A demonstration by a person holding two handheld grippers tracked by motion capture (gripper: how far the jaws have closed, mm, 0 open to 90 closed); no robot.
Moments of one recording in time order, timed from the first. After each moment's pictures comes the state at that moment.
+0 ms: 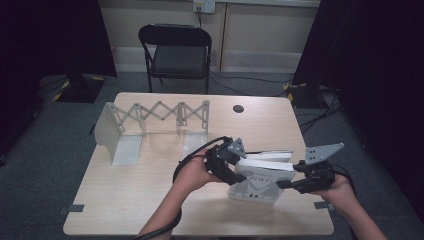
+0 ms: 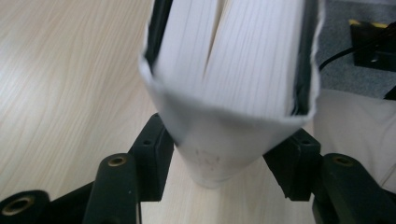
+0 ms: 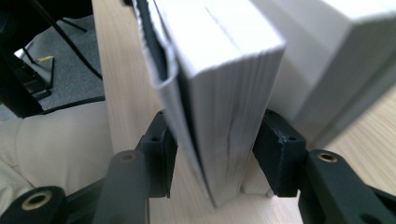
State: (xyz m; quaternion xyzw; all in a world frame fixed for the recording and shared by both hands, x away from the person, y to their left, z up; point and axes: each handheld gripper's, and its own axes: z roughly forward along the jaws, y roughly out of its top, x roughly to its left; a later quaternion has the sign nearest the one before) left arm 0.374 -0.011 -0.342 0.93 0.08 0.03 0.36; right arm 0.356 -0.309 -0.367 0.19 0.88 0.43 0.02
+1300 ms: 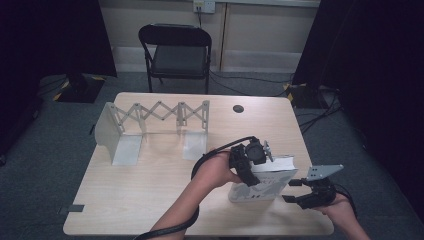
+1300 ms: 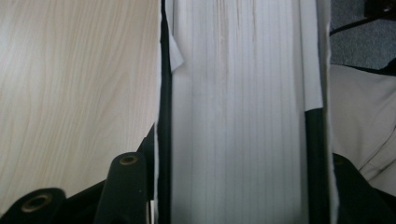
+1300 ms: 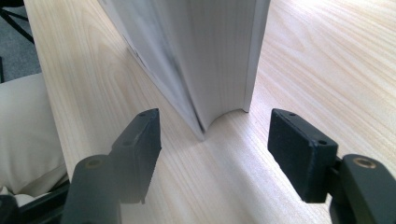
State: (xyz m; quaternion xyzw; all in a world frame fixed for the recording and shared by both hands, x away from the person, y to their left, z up) left arm 0.371 -0.068 -0.320 0.97 0.08 0.02 0.25; right arm 0.341 -0.342 -0.440 0.27 0.88 0.39 0.06
